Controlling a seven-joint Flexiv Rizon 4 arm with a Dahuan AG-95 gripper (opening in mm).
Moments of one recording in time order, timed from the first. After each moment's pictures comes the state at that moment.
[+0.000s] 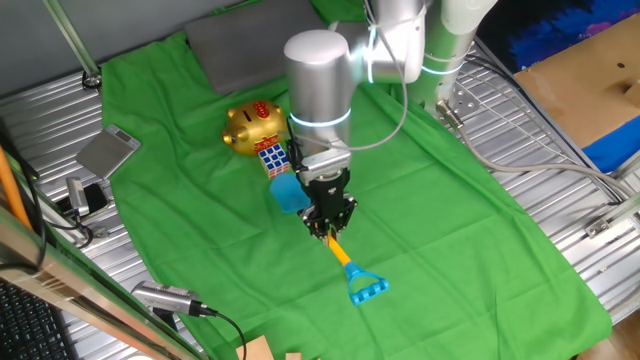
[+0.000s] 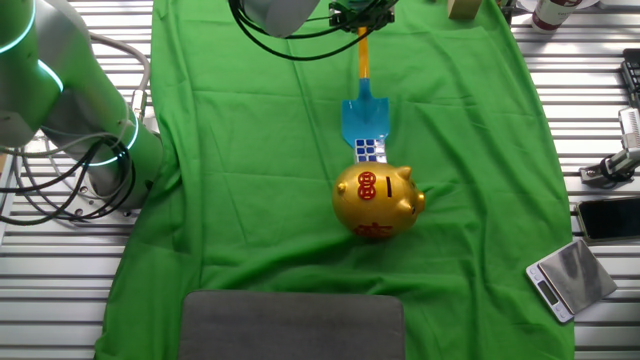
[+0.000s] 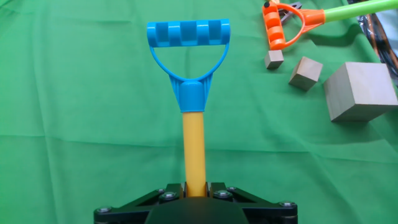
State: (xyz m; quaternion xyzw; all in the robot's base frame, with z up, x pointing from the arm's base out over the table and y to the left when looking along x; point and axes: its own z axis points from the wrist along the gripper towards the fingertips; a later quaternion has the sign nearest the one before) arm 0.440 0.270 0.085 -0.69 0.69 0.10 0.18
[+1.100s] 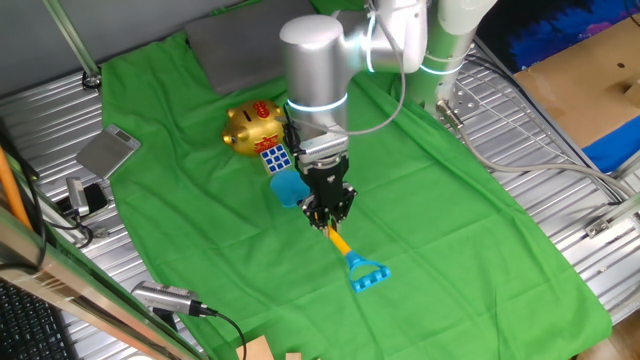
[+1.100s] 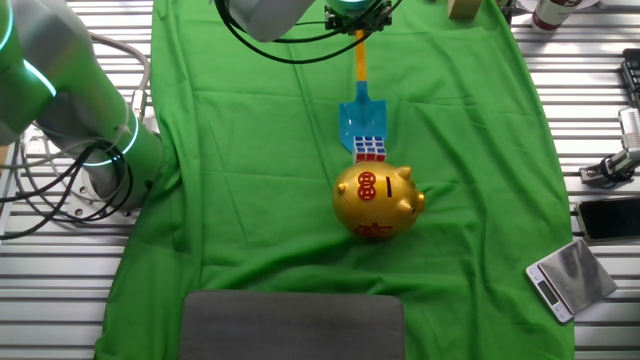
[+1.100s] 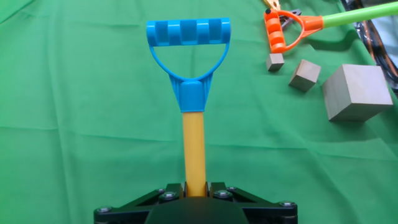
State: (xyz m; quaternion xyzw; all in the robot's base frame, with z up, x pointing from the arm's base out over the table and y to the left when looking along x) arm 0.430 0.251 0.100 -0.70 0.68 0.11 0.19
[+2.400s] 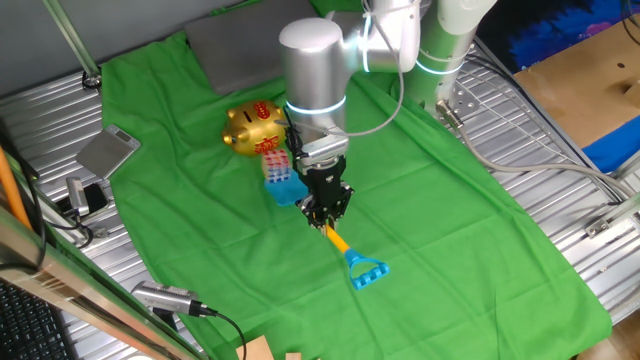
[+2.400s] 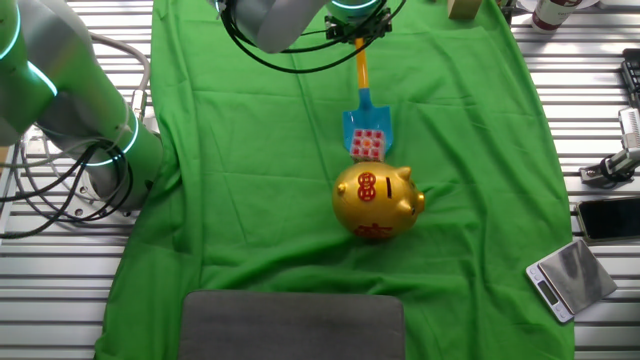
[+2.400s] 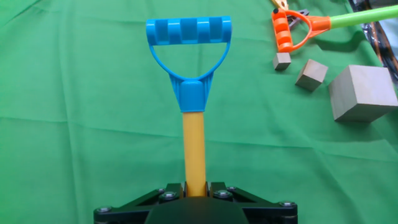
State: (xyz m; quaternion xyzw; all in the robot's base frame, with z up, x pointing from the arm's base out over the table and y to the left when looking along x) arm 0.433 0.245 0.082 -0.71 0.67 0.10 0.18
